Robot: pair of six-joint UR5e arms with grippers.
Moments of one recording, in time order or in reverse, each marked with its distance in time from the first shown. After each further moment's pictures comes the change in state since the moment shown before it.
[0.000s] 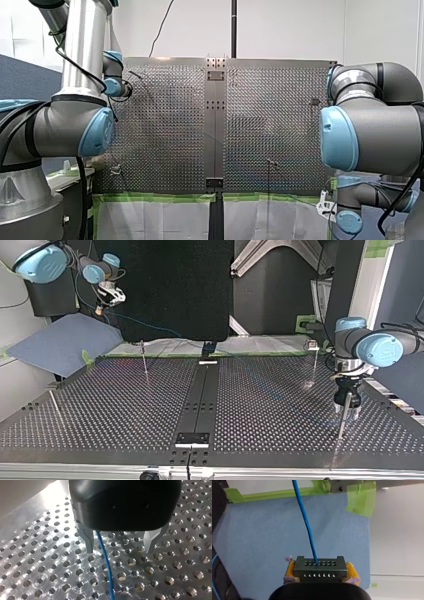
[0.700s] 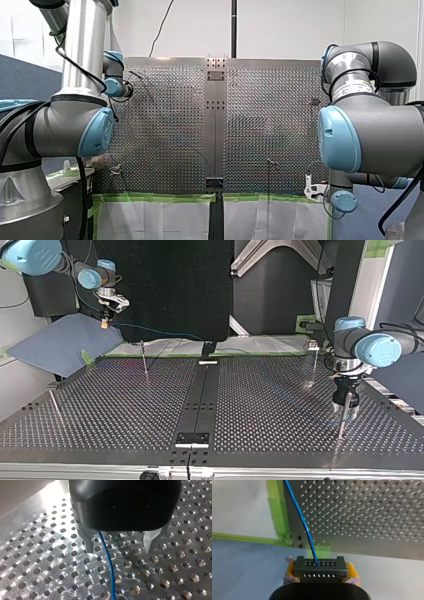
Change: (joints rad) left arm -0.006 -0.001 0.000 -0.009 -0.003 0.000; right arm 0.053 -0.157 0.040 0.033 -0.178 -0.168
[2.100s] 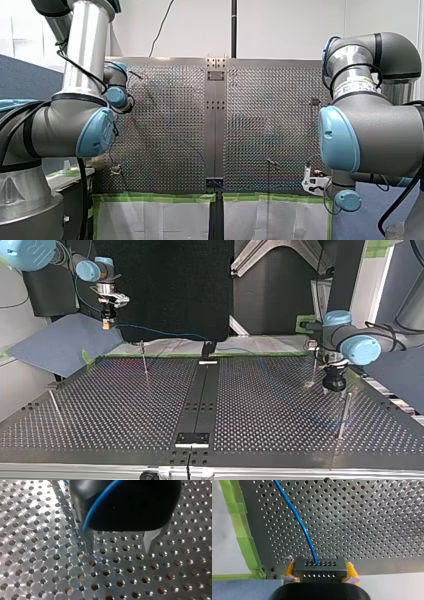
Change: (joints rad) left arm -0.031 -0.069 -0.040 -0.078 -0.100 0.003; right arm -0.011 -0.047 0.093 -0.188 -0.160 0.129
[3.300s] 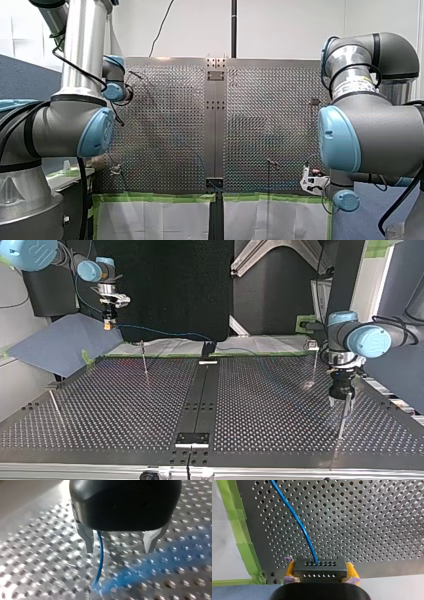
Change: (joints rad) left arm 0.017 0.080 -0.033 0.162 0.062 -0.163; right arm 0.012 0.000 0.000 -0.008 0.000 0.020
